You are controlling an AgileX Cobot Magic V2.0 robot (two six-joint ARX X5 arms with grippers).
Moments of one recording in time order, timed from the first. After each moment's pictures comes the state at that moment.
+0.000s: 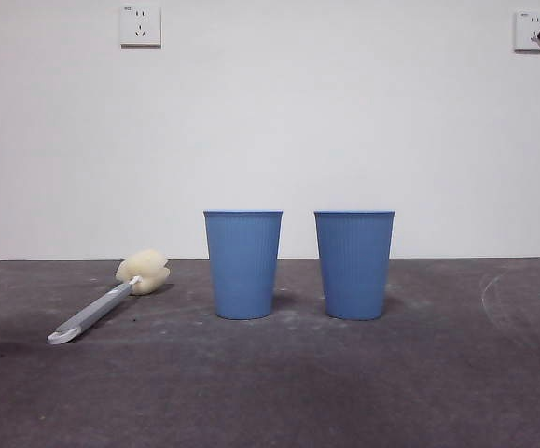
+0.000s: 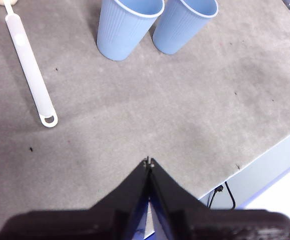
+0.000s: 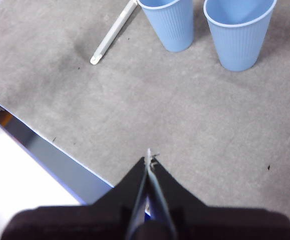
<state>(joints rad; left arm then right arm) -0.41 0.60 0.67 -0.72 0.29 -0.30 0.47 0.66 0.78 -0.83 -0.33 0.10</state>
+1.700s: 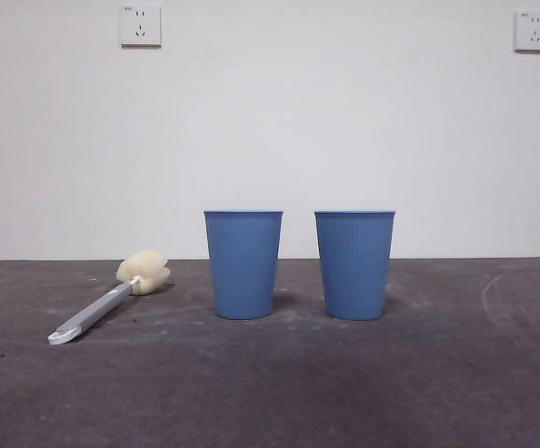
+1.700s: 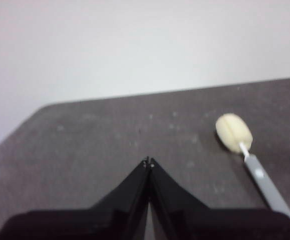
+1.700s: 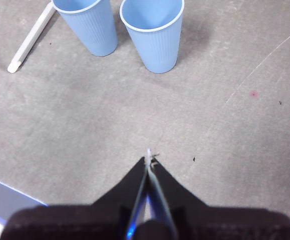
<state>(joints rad) -0.01 0.07 0.07 -0.05 -0.10 0.07 0.47 0.67 0.79 -0.84 -0.06 0.10</state>
